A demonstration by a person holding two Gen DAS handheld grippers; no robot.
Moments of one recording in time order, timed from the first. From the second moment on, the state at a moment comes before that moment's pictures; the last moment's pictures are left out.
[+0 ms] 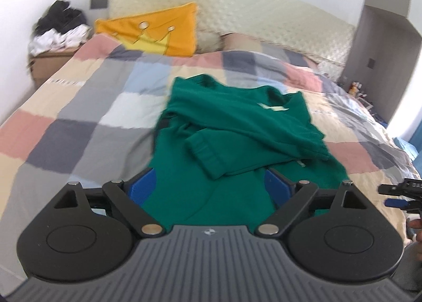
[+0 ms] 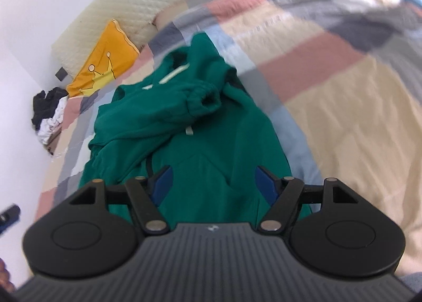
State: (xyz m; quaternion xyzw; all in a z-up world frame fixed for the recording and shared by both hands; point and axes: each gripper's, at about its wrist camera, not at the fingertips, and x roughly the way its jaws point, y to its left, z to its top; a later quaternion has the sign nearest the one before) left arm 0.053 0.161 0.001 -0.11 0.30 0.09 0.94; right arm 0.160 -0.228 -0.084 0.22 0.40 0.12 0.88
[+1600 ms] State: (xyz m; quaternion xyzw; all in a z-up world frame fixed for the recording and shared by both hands) left arm 0.118 0.285 -0.129 -0.28 0.55 0.12 0.78; right arm 0.254 -0.229 -0.167 0.19 0.61 0.07 0.76
